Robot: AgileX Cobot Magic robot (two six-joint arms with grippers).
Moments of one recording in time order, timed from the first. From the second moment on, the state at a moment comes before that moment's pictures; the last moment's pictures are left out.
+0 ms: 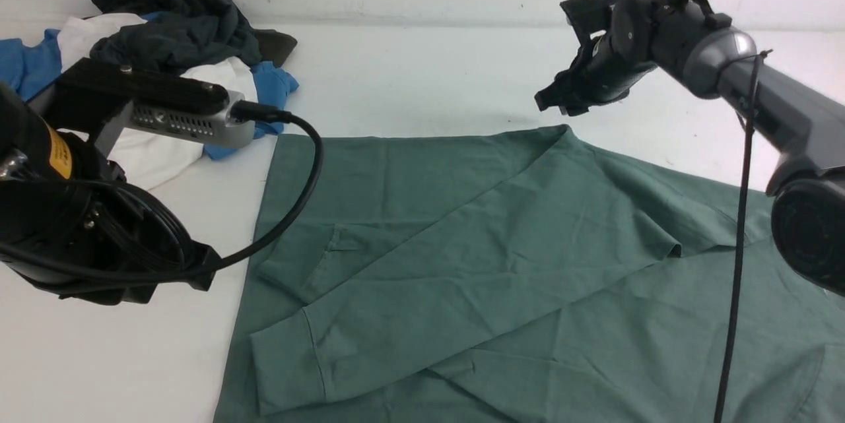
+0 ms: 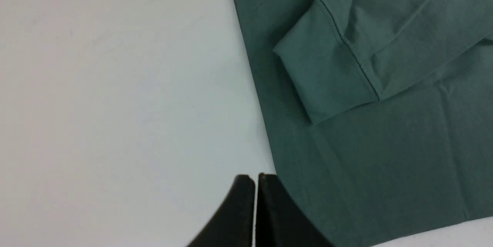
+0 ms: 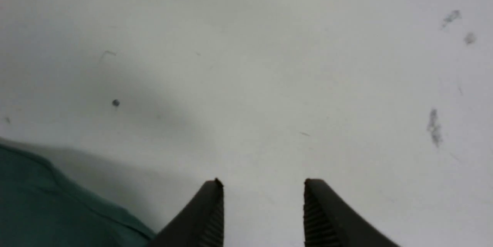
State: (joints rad) right arm 0.23 2.52 -2.37 -0.11 0.96 -0.09; left arm -0.42 1.21 -1.11 0.10 1.24 -0.23
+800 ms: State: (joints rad) right arm 0.21 1.65 -1.54 0.13 1.25 -0.12; left arm -0.42 1.18 -0.67 -0.09 1.17 -0.33
